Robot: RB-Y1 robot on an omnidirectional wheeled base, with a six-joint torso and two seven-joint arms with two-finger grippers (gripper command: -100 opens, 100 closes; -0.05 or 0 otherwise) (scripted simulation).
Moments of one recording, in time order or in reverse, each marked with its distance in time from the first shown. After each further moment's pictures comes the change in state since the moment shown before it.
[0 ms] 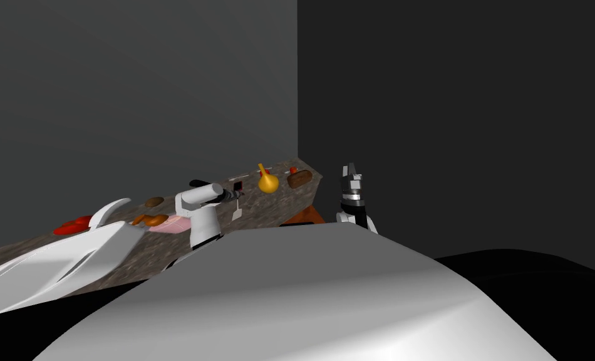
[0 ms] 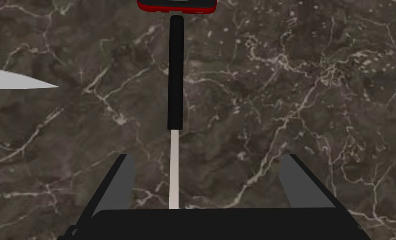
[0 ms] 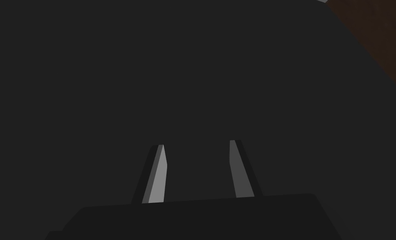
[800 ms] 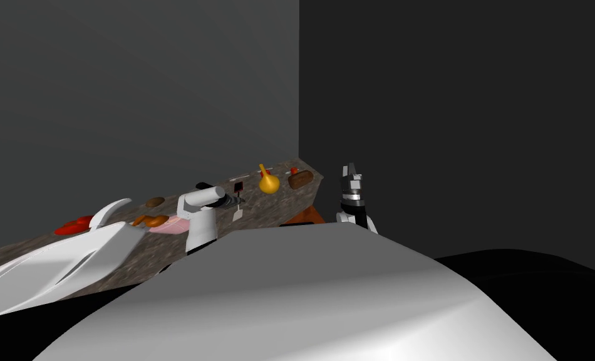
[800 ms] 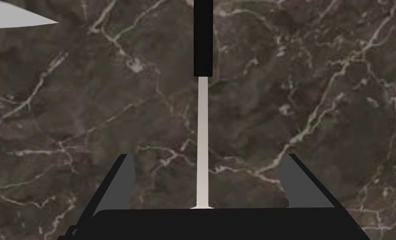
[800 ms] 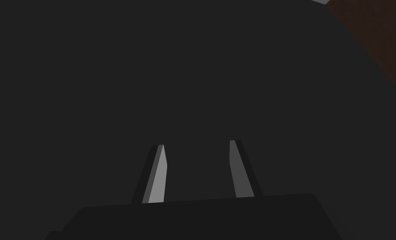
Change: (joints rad) left arm 0.054 0.034 -0.061 0.012 0.001 0.118 0.008; right arm 0.000 0.000 0.000 0.000 0.000 0.000 0.000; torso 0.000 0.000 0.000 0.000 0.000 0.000
